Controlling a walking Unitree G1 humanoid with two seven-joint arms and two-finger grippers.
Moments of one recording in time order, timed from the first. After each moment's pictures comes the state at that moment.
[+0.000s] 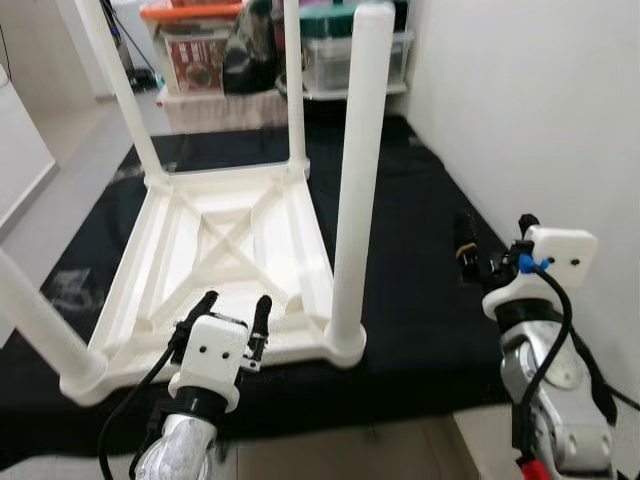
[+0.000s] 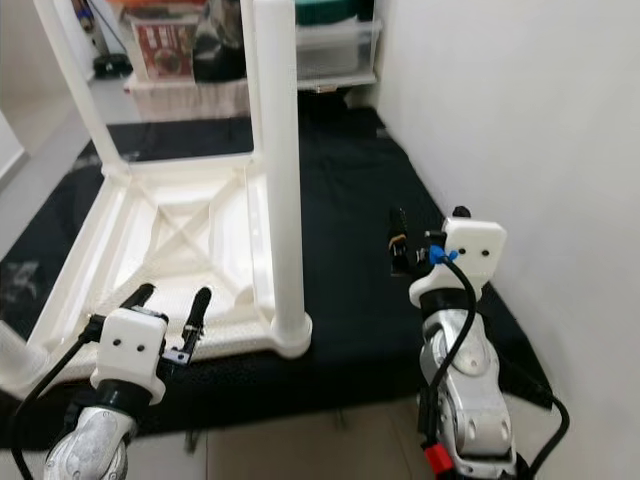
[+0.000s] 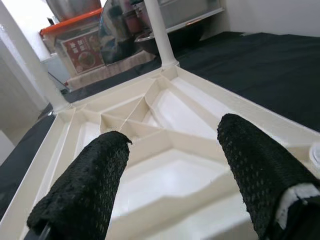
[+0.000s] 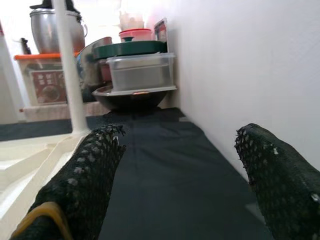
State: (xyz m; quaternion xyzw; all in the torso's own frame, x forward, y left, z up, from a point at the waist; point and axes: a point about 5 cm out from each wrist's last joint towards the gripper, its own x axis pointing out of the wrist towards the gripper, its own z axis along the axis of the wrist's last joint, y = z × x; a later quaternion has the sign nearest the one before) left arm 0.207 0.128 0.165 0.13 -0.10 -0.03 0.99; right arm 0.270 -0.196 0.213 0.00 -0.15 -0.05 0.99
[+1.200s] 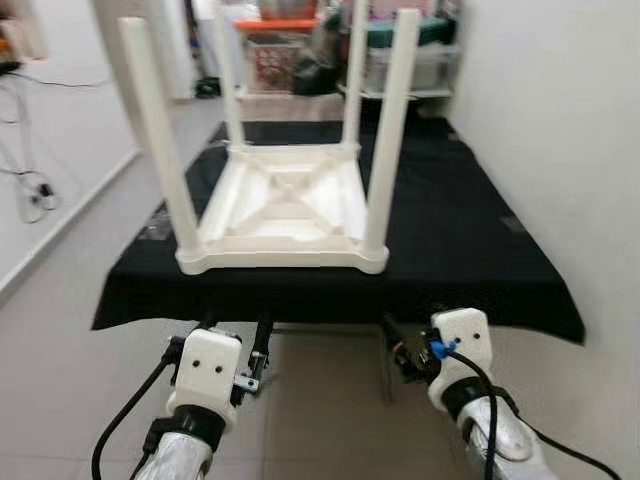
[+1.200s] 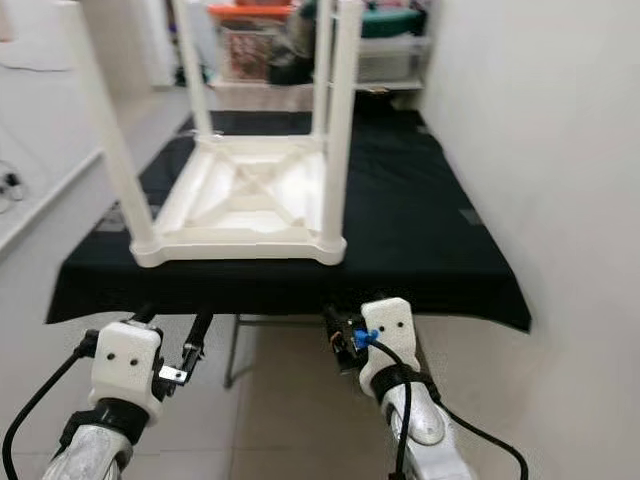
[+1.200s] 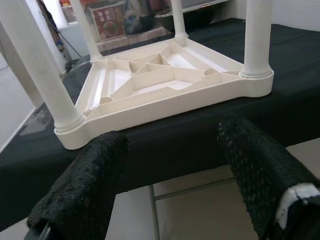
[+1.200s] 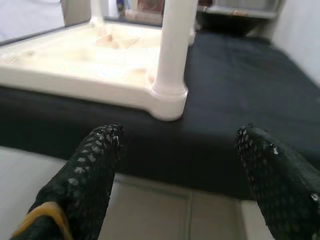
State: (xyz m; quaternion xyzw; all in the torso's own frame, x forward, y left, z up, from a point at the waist) left arm 0.195 0.132 0.153 0.08 -0.05 -0.04 0.99; right arm 0.244 -0.157 0.141 -0.07 0.01 0.07 1.00
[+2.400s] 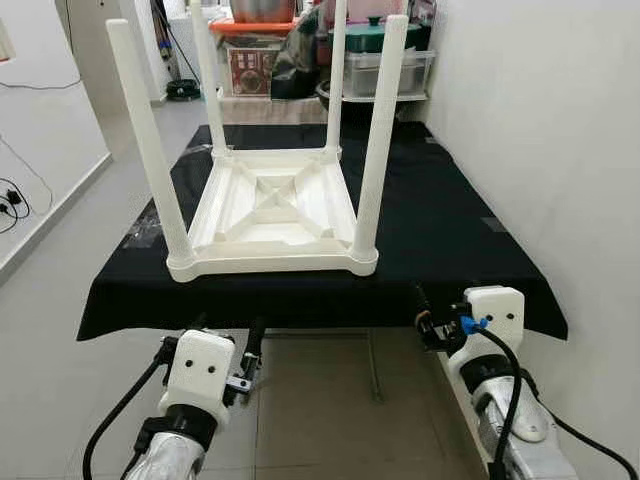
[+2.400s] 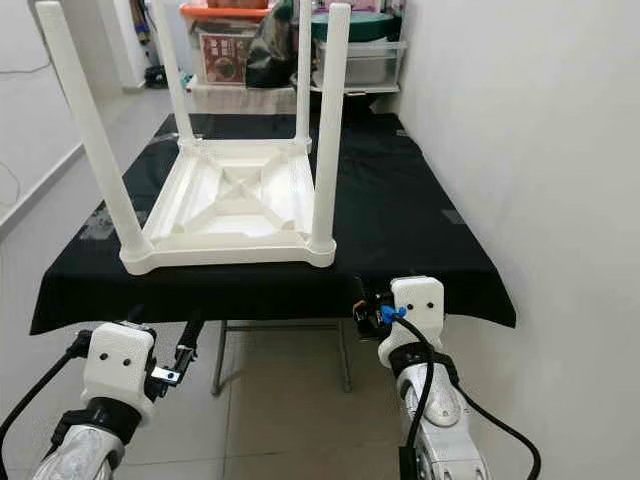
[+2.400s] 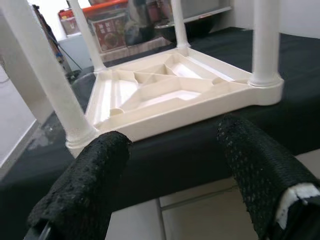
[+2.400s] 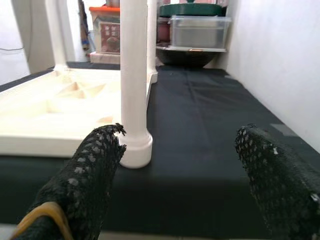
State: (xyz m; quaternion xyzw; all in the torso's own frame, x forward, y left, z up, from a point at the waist) left arm 0.198 0.136 0.156 0.10 -0.06 -0.04 0.99; right arm 0.255 -0.179 0.157 -0.04 -0.04 0.00 1.00
